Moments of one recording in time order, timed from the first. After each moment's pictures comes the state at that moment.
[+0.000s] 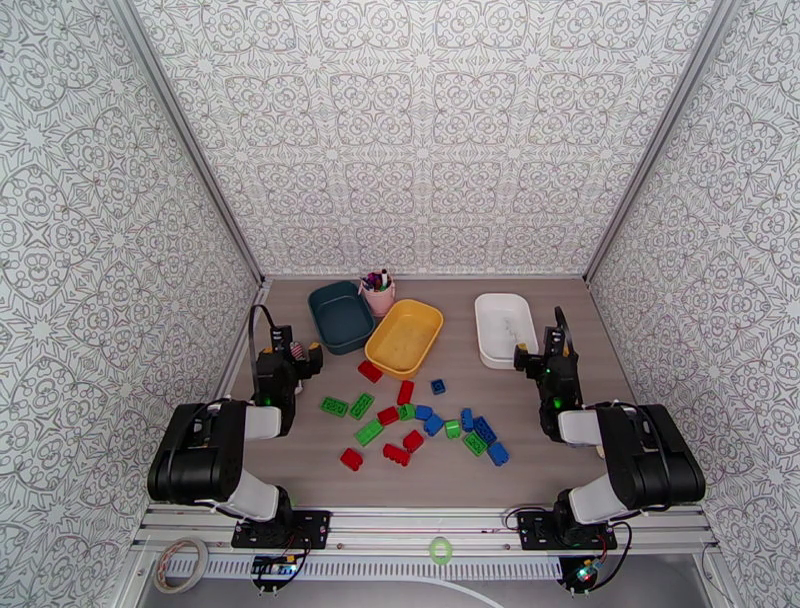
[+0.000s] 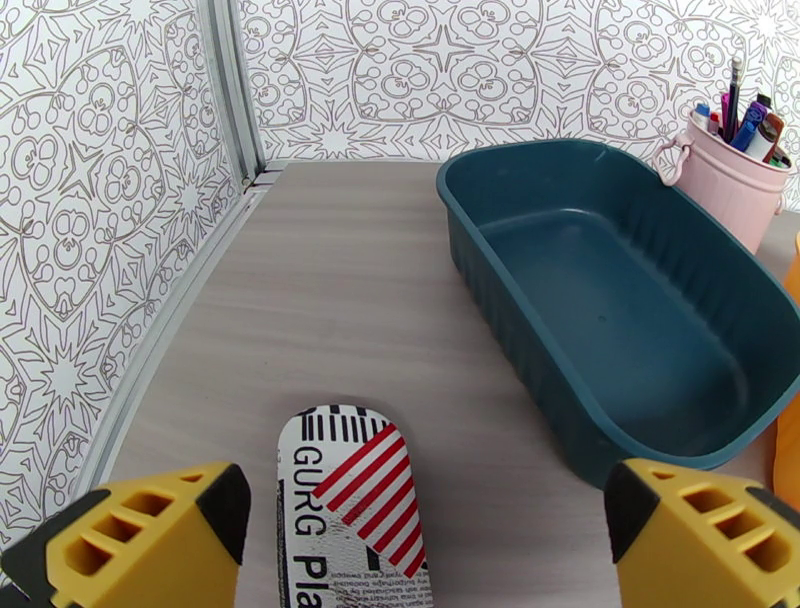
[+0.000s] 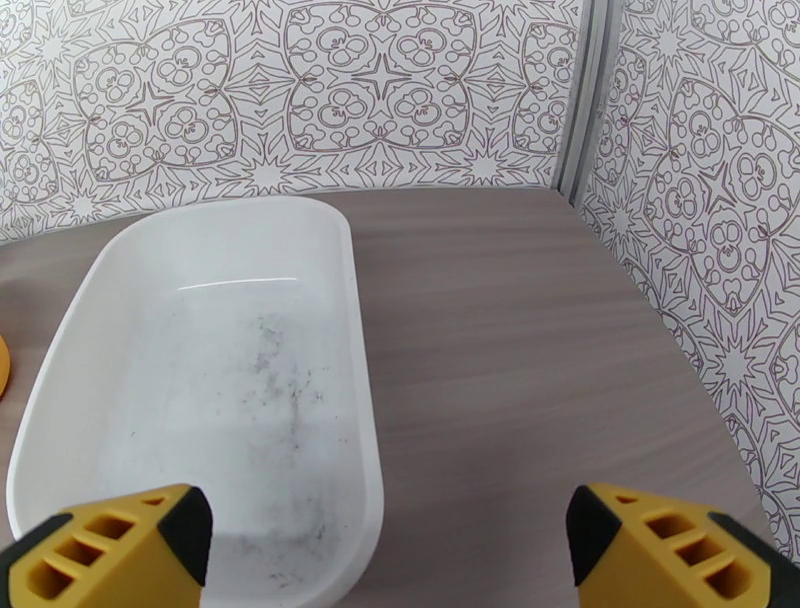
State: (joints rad) left arm 0.07 1.54 0.39 0.88 -0.05 -0.01; right arm 0.06 1.52 0.37 0.89 0.22 0.05
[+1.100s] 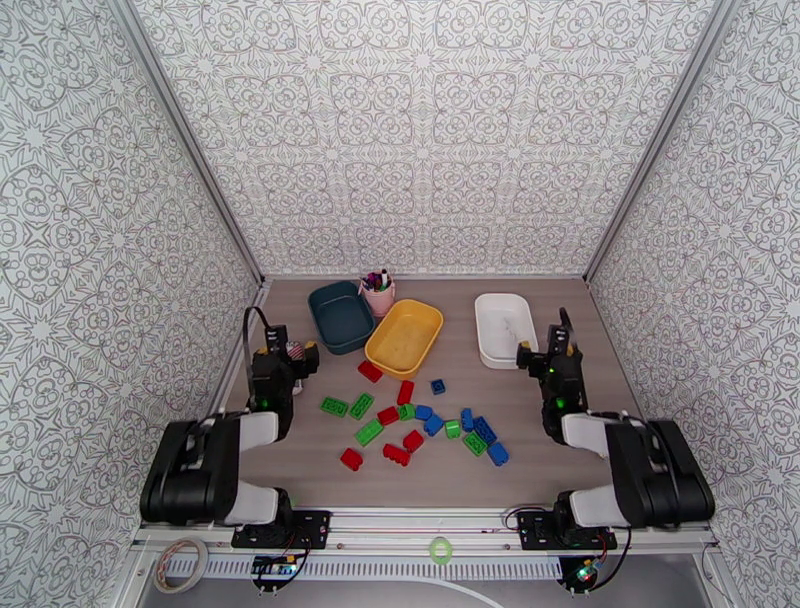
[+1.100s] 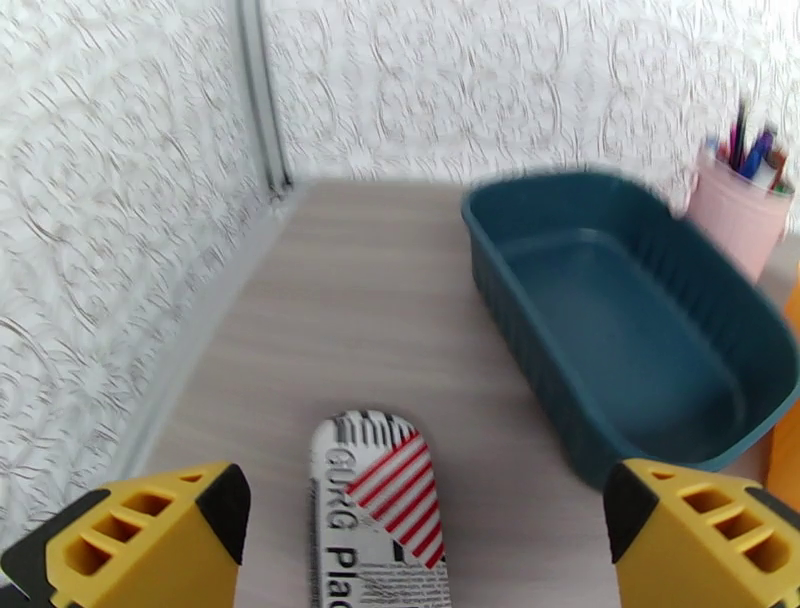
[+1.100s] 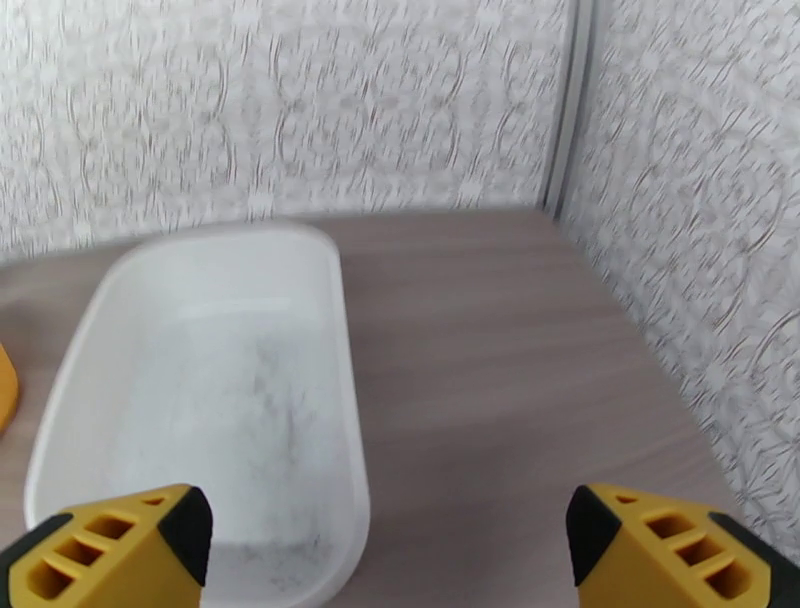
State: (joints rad) left arm 0.03 1.33 0.38 0.73 -0.14 -0.02; right arm 0.06 1.32 0.37 0.73 0.27 0.07
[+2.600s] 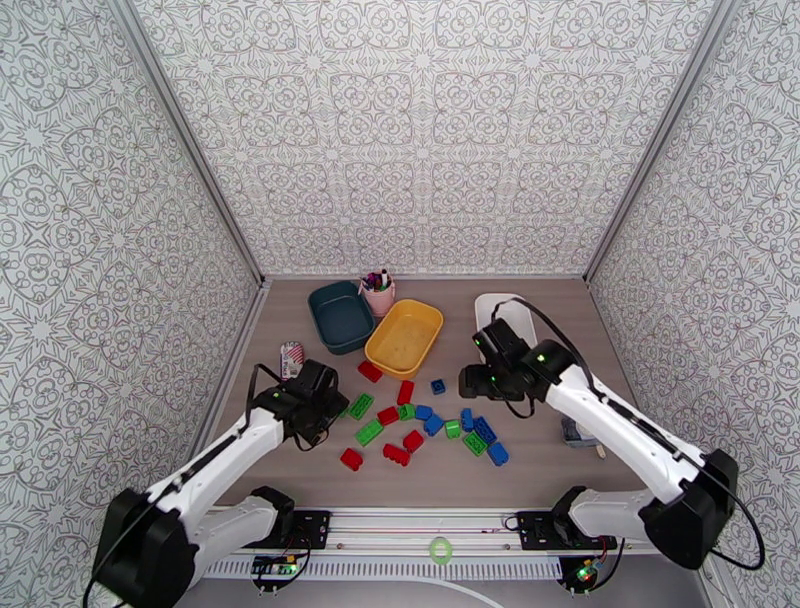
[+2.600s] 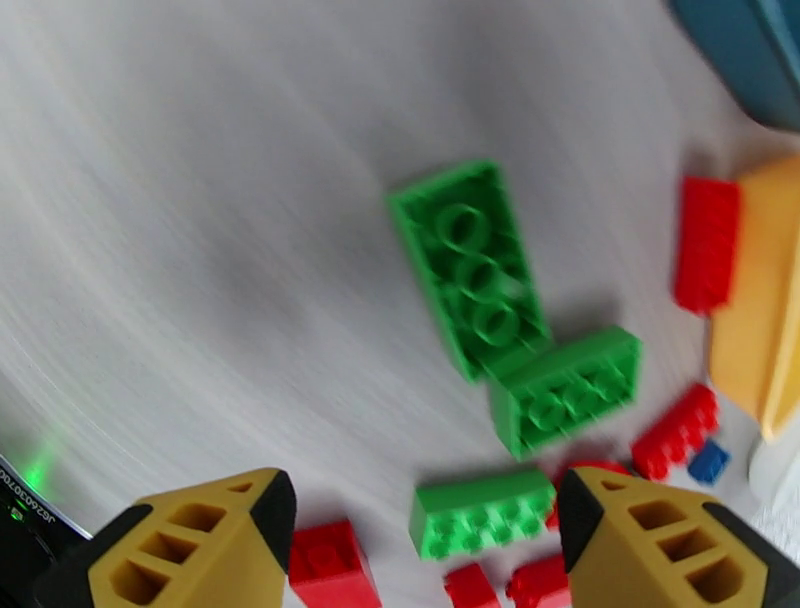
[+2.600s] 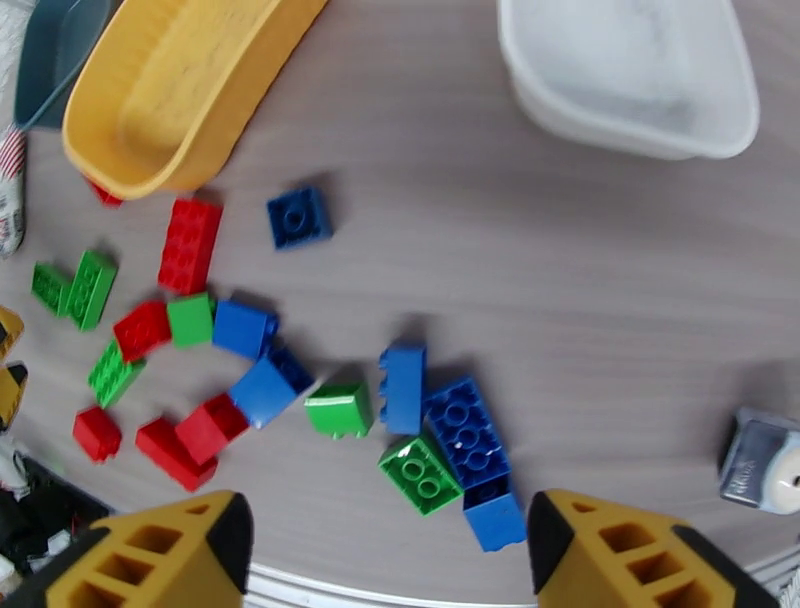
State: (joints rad) left arm -0.37 1.17 0.68 -0.75 -0.06 -1.31; right arm 0.66 1.35 1.29 -1.12 0.12 0.64
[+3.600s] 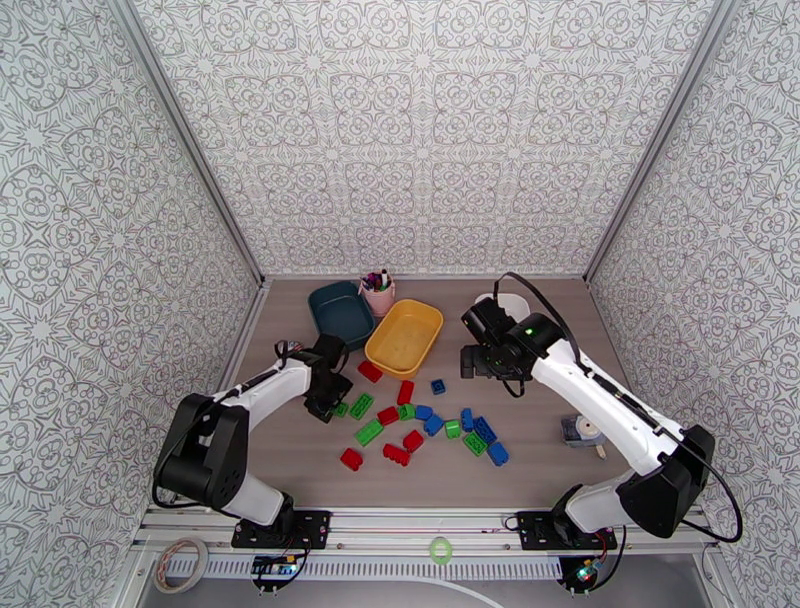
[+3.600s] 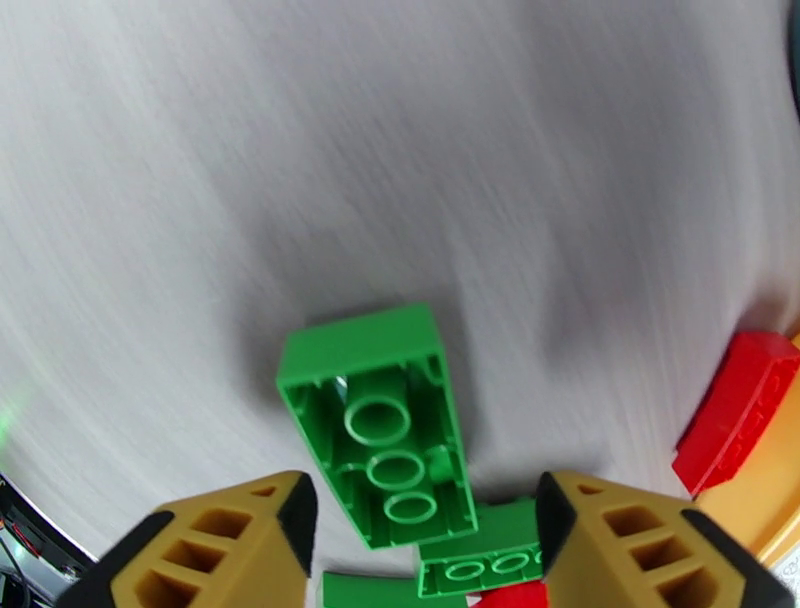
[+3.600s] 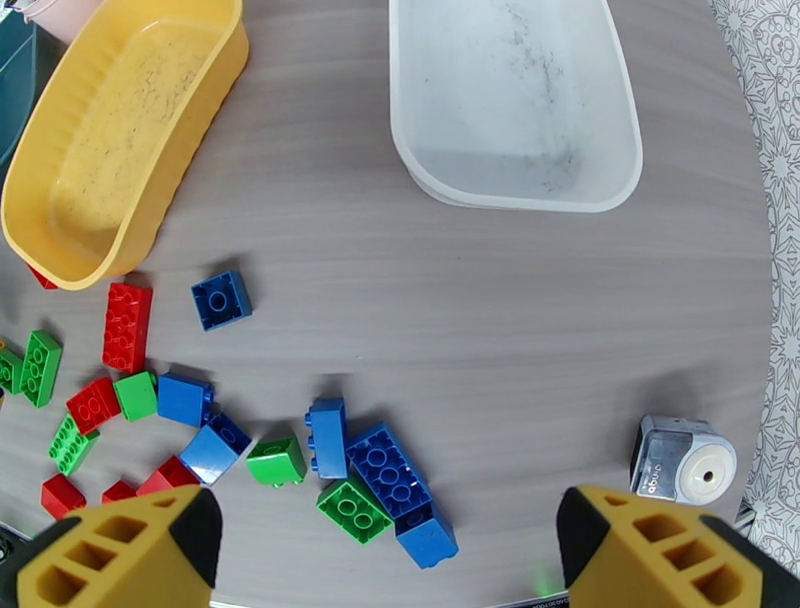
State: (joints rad) left arm -0.28 1.57 0.91 -0.75 0.01 -1.36; right arm 0.66 1.46 1.47 -1.24 0.28 0.66
